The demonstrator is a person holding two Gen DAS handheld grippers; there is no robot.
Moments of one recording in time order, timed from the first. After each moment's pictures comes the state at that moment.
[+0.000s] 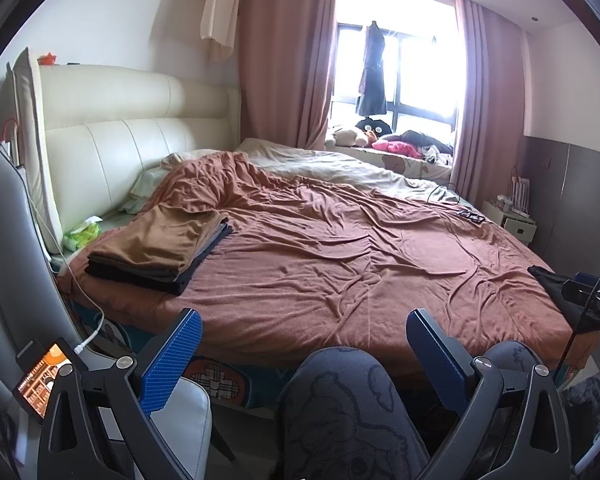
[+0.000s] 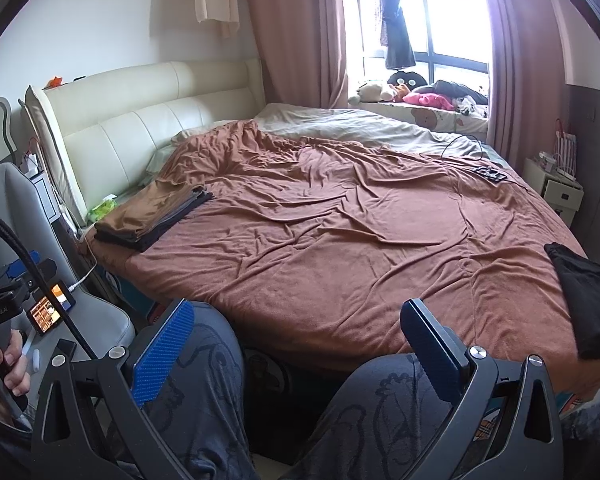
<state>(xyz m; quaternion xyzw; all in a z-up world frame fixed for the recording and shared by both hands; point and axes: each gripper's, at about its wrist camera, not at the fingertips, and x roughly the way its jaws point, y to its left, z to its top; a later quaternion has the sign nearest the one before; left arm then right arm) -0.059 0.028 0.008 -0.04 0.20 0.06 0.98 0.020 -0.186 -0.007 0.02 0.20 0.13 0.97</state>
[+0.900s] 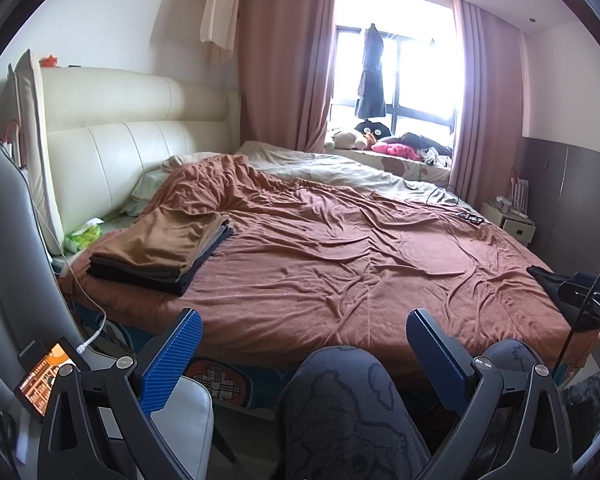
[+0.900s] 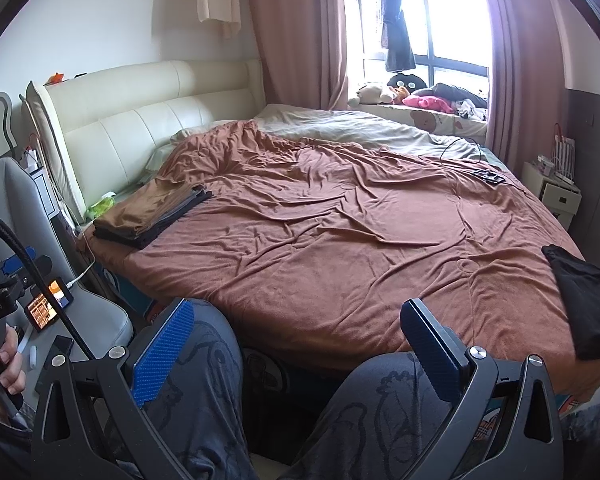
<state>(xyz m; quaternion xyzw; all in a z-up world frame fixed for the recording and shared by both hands) -0.063 0.030 0.010 -0.04 0.19 0.06 0.98 0.017 -0.188 -0.011 0.01 0.20 0.13 0.97</state>
